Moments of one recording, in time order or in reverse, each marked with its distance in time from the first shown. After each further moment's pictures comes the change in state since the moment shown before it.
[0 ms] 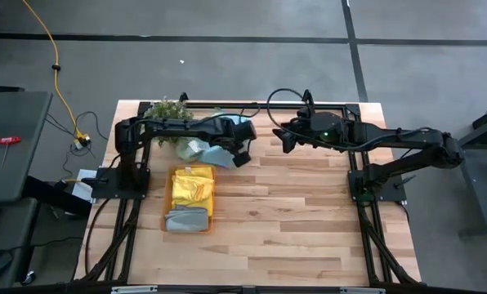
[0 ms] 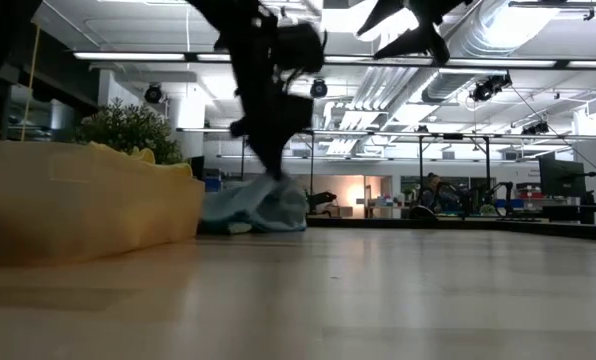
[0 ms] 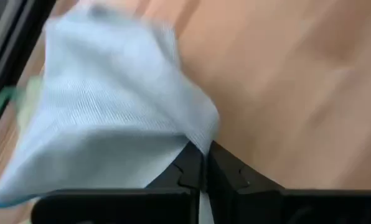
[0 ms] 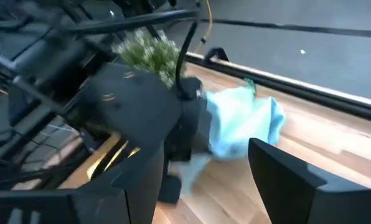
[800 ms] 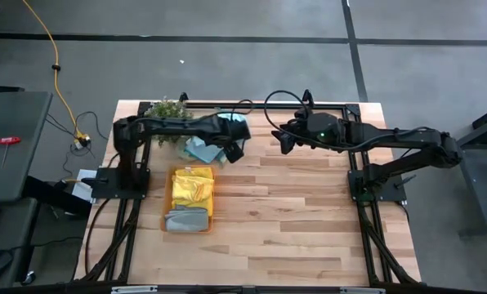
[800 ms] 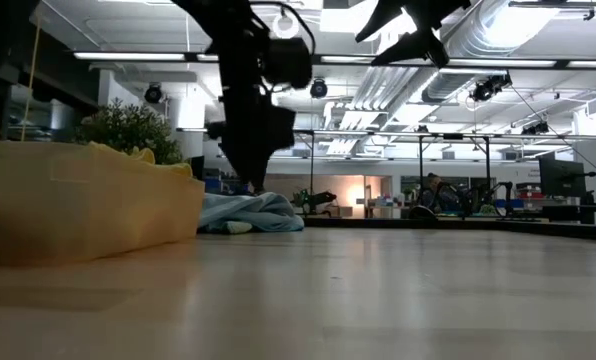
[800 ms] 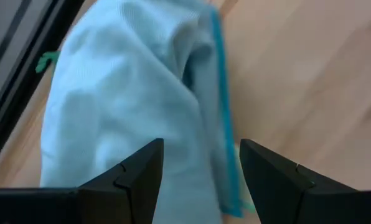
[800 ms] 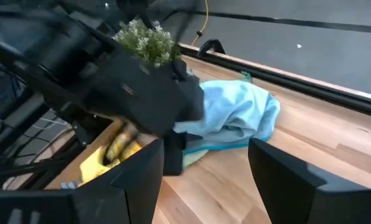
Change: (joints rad) left arm 0.028 -0.033 -0.059 -0.053 -0.091 -0.084; right arm 0.000 0.016 0.000 -0.008 -0.006 -0.001
